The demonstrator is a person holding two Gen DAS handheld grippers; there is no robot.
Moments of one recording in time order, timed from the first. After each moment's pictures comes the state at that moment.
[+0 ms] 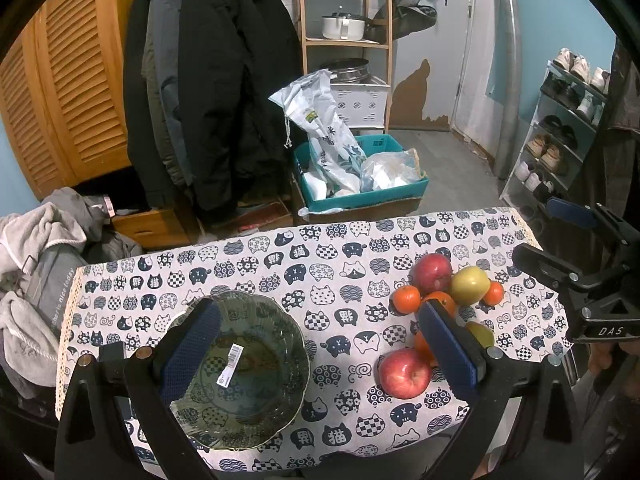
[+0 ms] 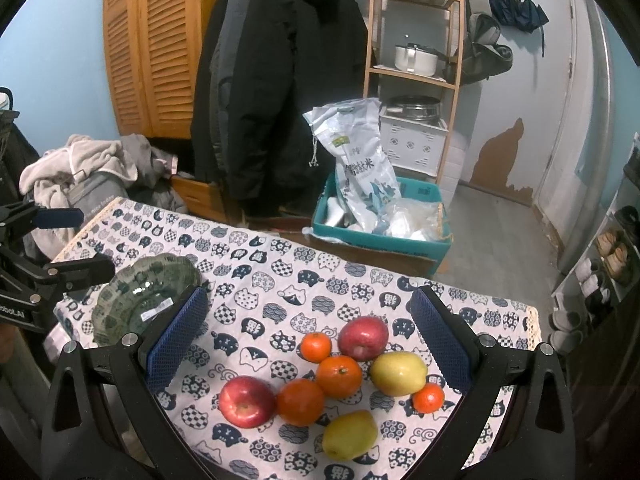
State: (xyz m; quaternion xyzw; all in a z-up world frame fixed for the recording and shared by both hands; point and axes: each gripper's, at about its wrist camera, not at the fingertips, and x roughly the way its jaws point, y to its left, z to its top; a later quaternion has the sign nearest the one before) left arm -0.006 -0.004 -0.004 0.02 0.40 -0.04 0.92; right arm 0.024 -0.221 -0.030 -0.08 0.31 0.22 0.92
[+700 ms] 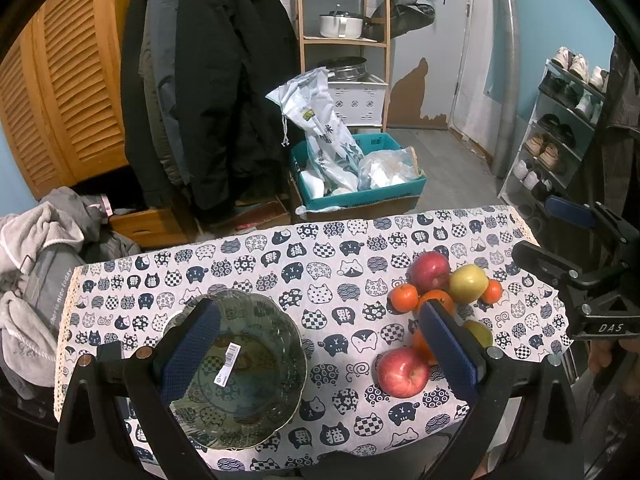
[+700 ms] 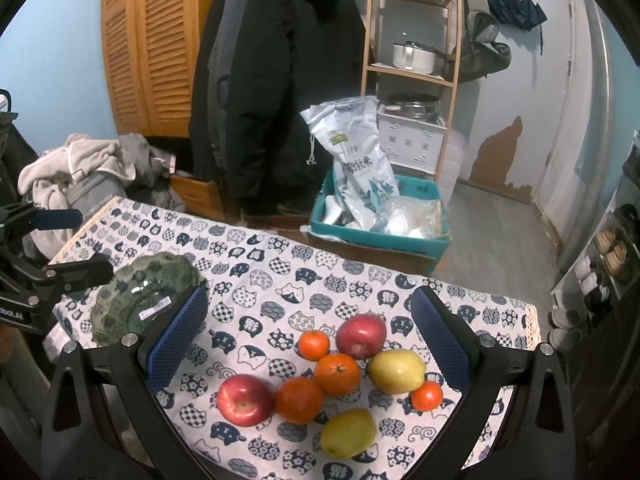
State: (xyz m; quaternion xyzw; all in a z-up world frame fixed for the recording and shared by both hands) left arm -0.008 -0.007 -0.004 0.02 0.40 -0.04 0.91; right arm 0.023 -0.222 -0.032 -0.07 0.31 0.22 0.92
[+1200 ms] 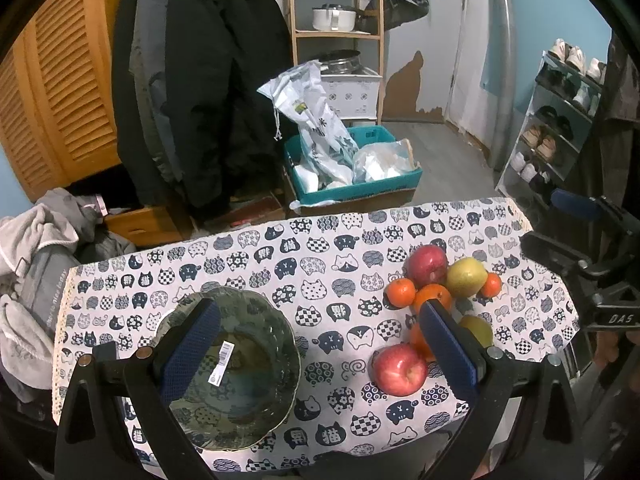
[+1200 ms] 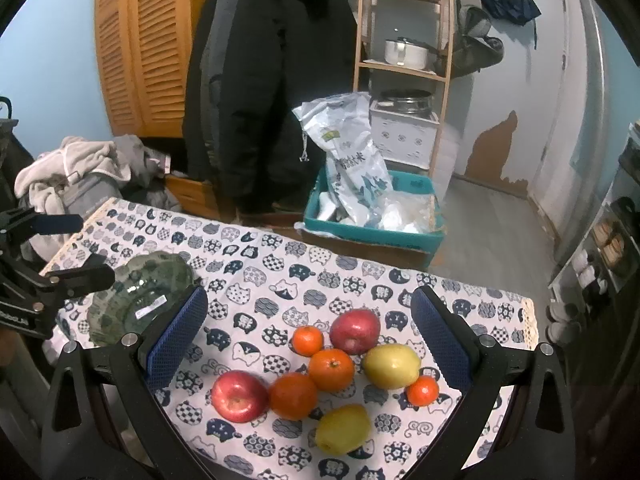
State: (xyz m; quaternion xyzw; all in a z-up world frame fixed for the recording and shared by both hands) left arm 0.001 -0.016 -0.014 0.03 0.41 -0.05 0.91; right arm 0.020 -0.234 -0.039 -0.07 0.32 0.21 0.92
